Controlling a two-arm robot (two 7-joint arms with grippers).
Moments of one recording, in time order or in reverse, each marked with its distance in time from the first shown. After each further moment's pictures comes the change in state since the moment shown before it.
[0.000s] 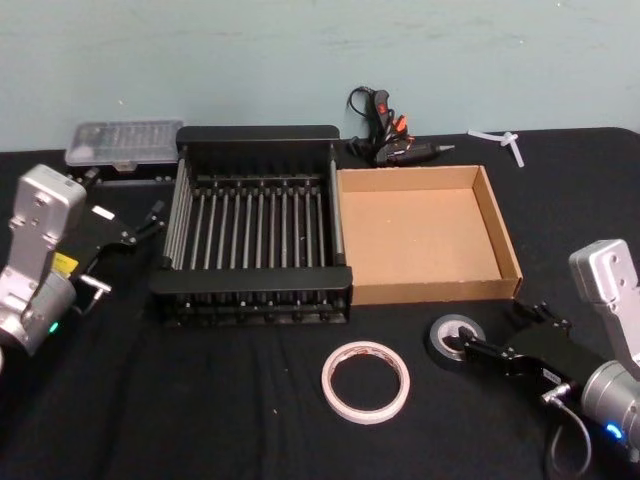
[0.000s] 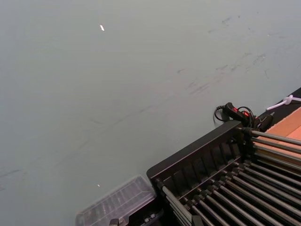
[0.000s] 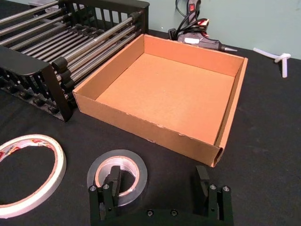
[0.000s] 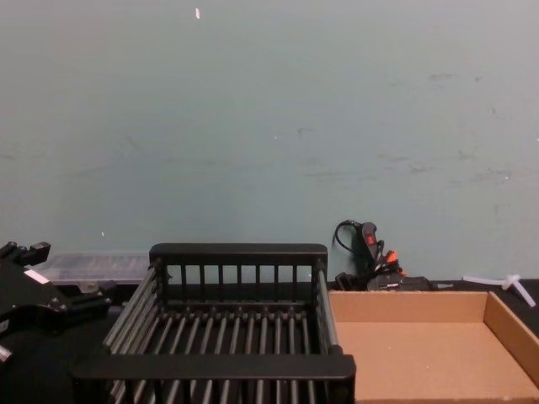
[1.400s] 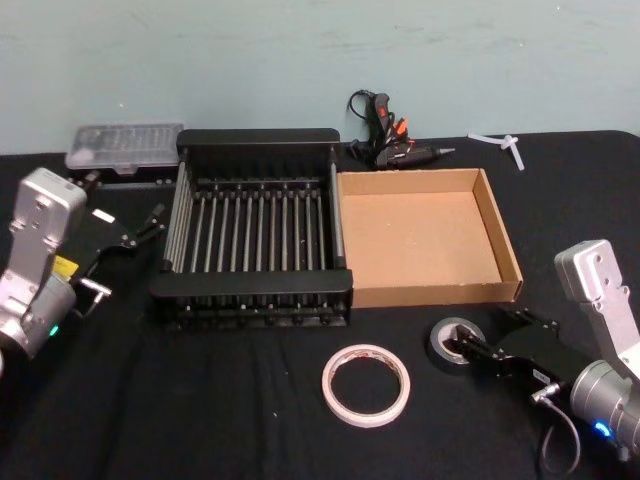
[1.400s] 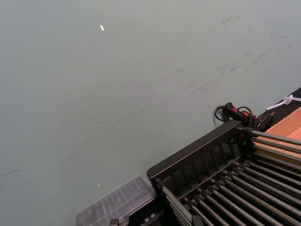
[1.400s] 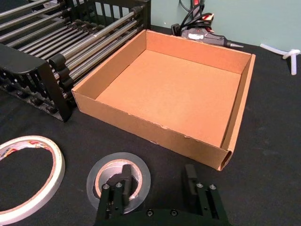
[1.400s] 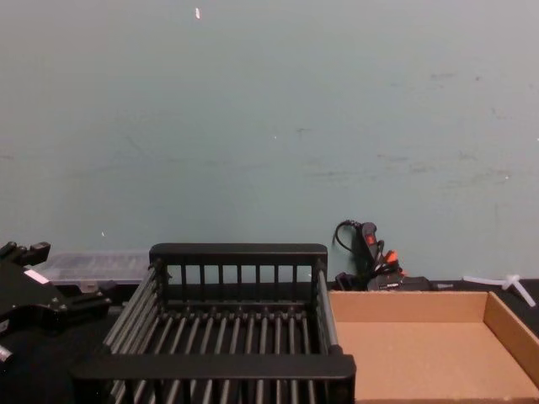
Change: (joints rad) left arm 0.000 0.000 0.000 0.000 0.000 0.000 0.000; right arm 0.028 -0.049 0.006 0.032 -0.045 0.027 0.030
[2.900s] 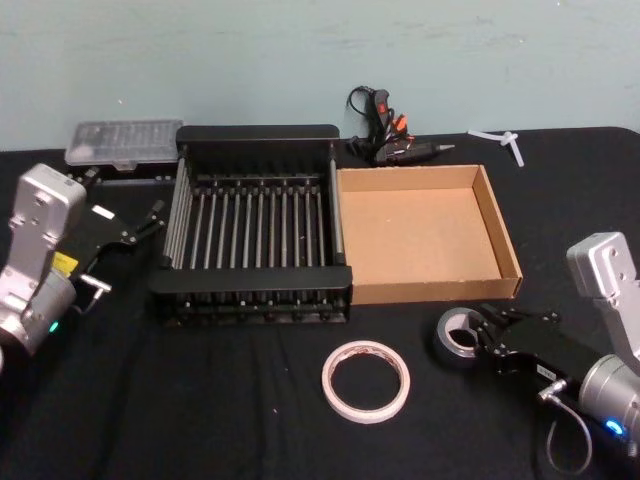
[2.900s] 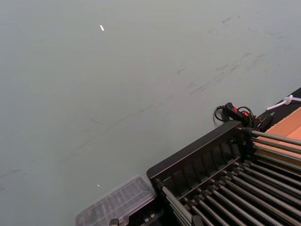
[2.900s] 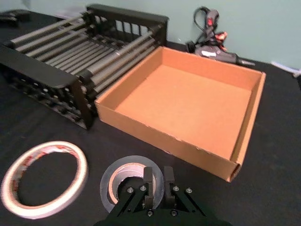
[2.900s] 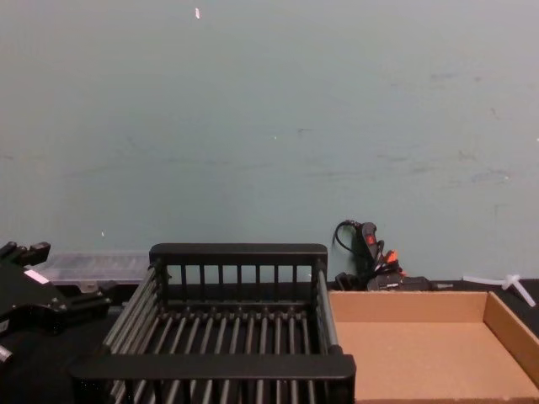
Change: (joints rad) left arm 0.000 0.000 0.000 0.000 0.000 0.000 0.000; right arm -0.039 0.021 0.034 -0.062 0.014 -0.024 0.074
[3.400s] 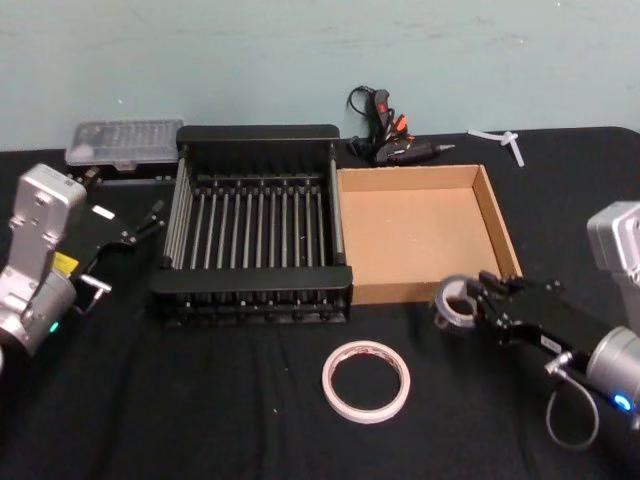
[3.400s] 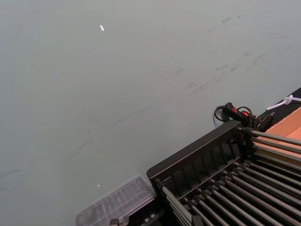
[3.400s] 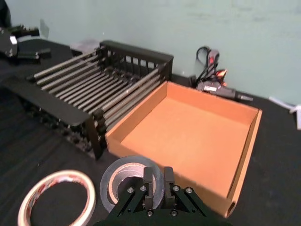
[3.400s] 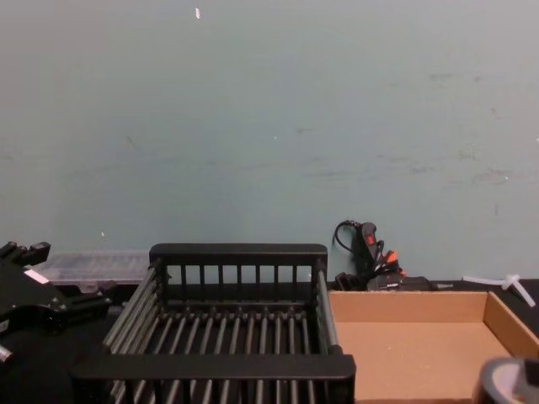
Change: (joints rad) left arm 0.000 0.000 0.000 0.000 0.000 0.000 0.000; right arm 0.016 0.015 0.018 -0.044 0.035 -0.037 0.023
